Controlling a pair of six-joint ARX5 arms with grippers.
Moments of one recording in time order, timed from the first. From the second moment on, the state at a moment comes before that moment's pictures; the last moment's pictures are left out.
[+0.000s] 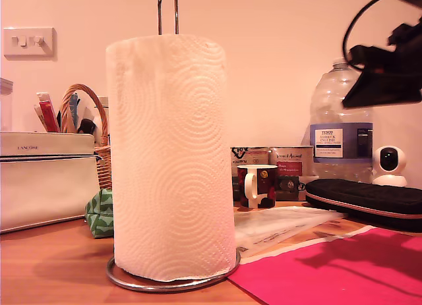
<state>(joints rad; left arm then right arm) -0.36 1.16 1.27 -0.55 0.34 0.27 0.18 1.05 0.53 0.32 -0.20 -0.11</state>
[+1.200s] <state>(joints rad) -0.33 0.34 0.45 -0.21 0.25 0.01 0.34 0.47 0.34 0.00 -0.11 -0.10</state>
